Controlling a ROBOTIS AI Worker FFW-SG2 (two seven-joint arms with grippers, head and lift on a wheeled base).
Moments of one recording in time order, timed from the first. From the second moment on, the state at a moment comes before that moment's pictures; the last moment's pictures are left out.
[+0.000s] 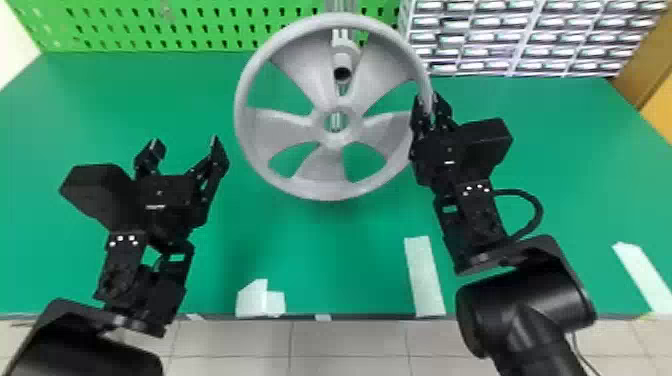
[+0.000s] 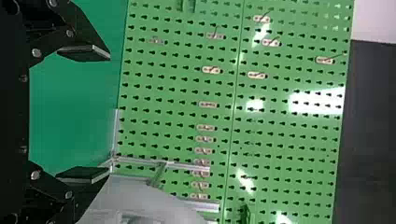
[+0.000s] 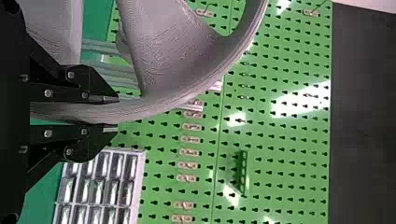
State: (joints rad) left arm 0.31 0.28 -0.13 -1.99 0.28 -0.08 0.22; right arm 0.00 -0.05 0.25 -1.69 0.08 -0.11 -0.14
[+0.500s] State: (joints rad) left arm 0.30 0.28 -0.13 -1.91 0.31 -0.08 0.10; right arm -0.01 -0.05 0.28 -1.67 0.07 -0.18 -0.21
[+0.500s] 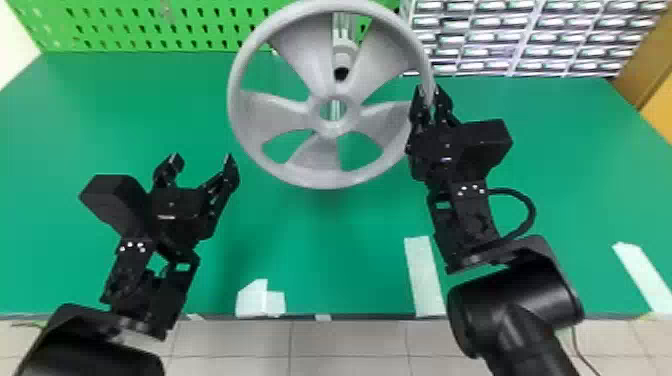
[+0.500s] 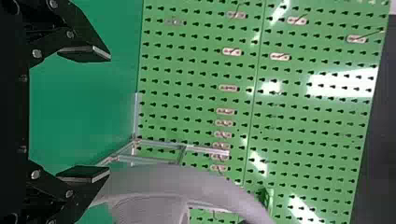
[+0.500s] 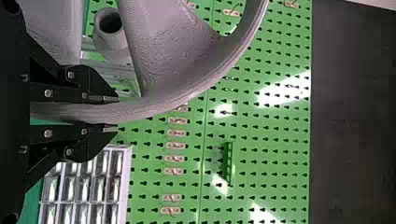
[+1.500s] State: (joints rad) left arm 0.18 0.28 -0.23 -1.77 0.40 -0.11 0.03; right arm -0.02 -0.06 0.34 -1.64 0.06 -0.23 -0.29
